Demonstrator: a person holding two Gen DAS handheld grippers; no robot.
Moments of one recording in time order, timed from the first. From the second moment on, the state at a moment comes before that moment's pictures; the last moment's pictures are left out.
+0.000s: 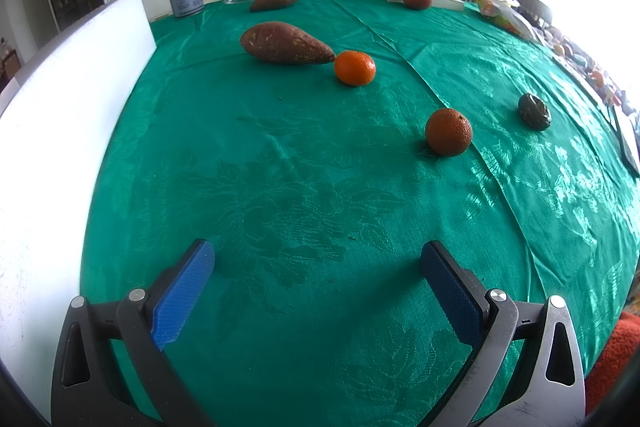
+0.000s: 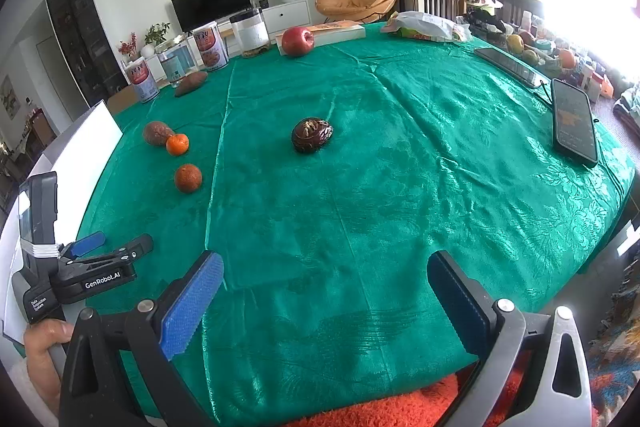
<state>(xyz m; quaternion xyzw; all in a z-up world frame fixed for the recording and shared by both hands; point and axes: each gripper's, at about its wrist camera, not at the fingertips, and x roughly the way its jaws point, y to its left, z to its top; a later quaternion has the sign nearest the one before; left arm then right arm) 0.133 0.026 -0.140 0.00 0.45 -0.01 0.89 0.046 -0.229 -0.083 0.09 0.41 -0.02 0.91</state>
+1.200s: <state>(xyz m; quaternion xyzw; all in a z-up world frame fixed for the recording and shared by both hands) 0.333 0.069 -0.125 -0.13 0.50 0.05 0.85 0.049 -0.233 -0.085 0.10 0.42 -0.01 0.90</state>
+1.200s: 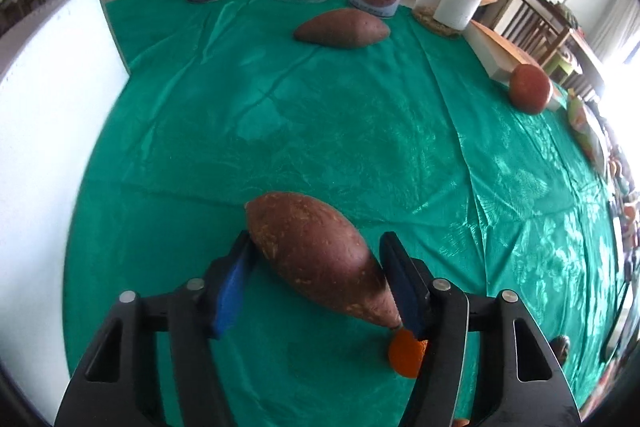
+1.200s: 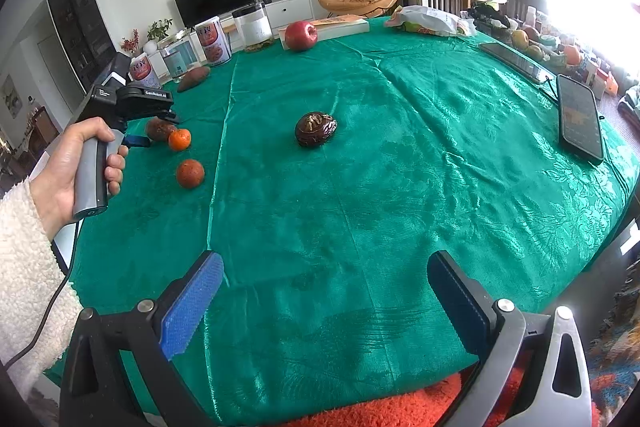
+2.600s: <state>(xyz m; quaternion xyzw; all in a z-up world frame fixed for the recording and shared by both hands) 0.155 0.051 -0.120 -0.06 0.52 -0.04 0.85 0.043 -0.238 -0.082 0.10 0.41 -0.01 0.91</state>
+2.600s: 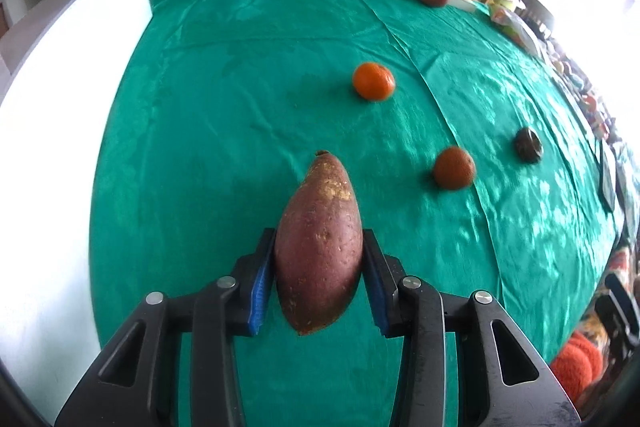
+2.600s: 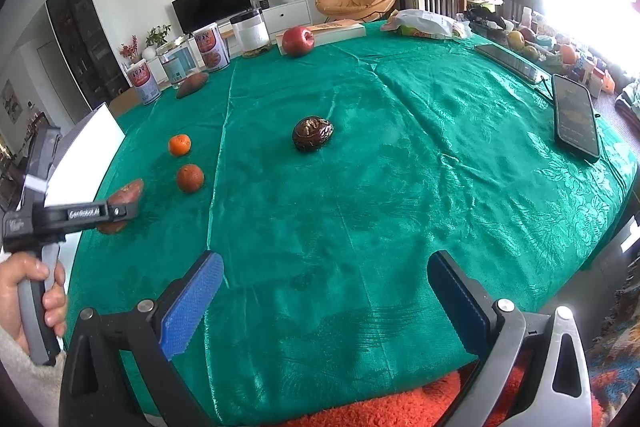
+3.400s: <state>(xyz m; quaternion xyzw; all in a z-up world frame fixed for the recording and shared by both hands) 0.104 0.036 -0.134 0.01 0.50 -0.05 0.87 0.050 -0.242 -0.088 0.11 0.43 -0.01 0.90</state>
